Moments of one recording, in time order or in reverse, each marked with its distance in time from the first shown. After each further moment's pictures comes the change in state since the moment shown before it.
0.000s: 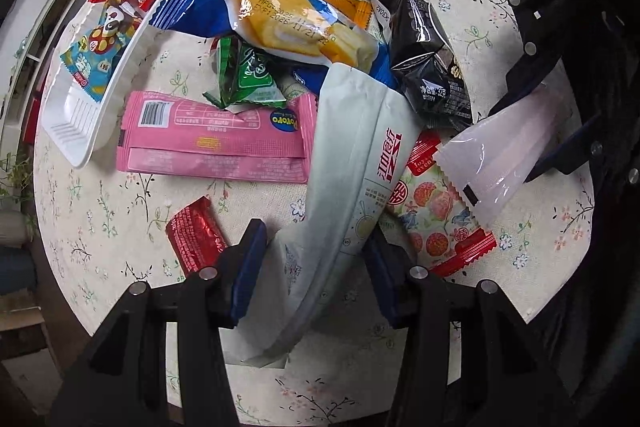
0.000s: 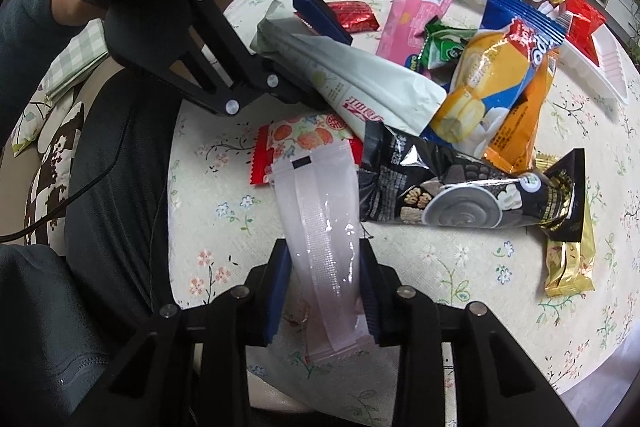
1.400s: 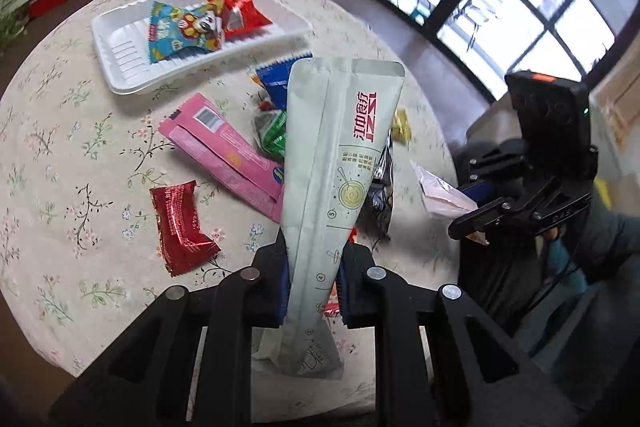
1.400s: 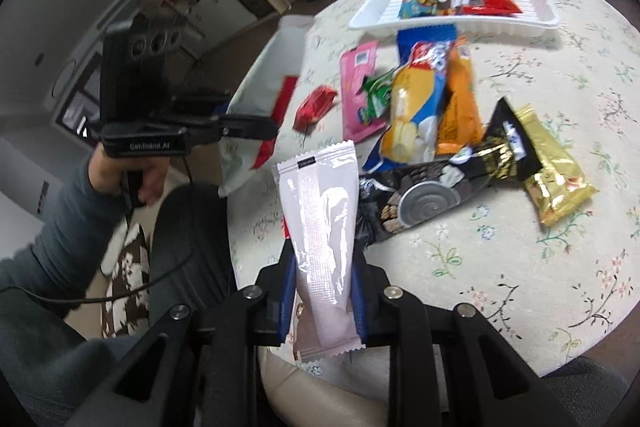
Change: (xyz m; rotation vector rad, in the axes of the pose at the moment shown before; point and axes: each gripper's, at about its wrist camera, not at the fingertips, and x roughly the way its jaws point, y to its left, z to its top) left arm -0.076 0.051 -0.078 -0.568 -0.465 -0.358; right arm -0.064 -0.060 -0.049 0.348 -0.339 0.238
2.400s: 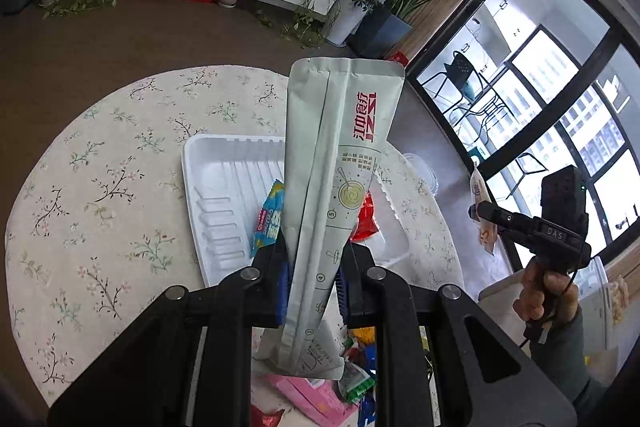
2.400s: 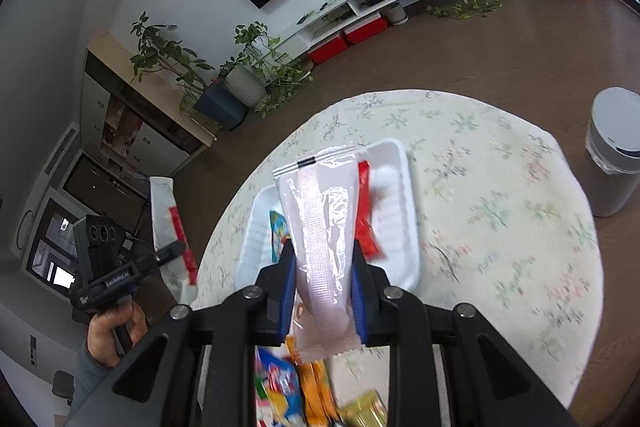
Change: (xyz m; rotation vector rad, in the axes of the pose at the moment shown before) left arm -0.037 0.124 0.183 -0.375 -0.295 0.097; right arm -0.083 -0.129 0.196 0.300 -0.369 -0.156
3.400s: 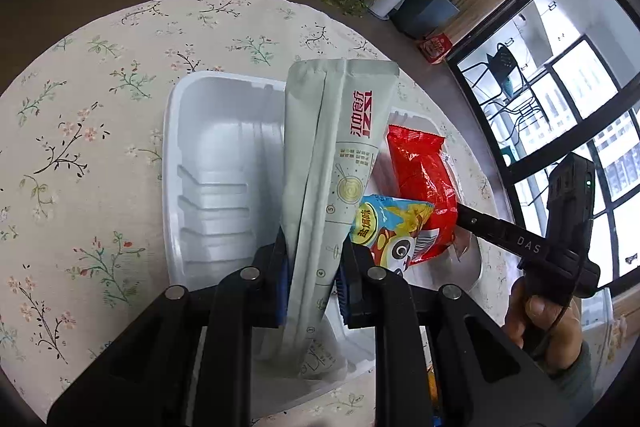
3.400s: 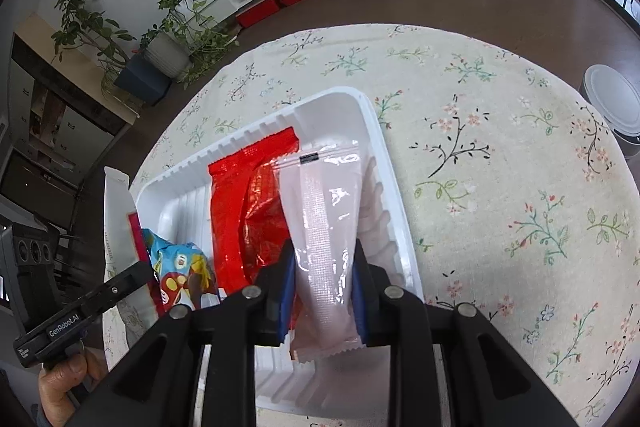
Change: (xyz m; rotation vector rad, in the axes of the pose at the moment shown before) left arm 0.132 0.040 -0.003 -0.123 0.116 0.094; right arm 0.134 -0.030 0.004 0.044 0.130 -0.282
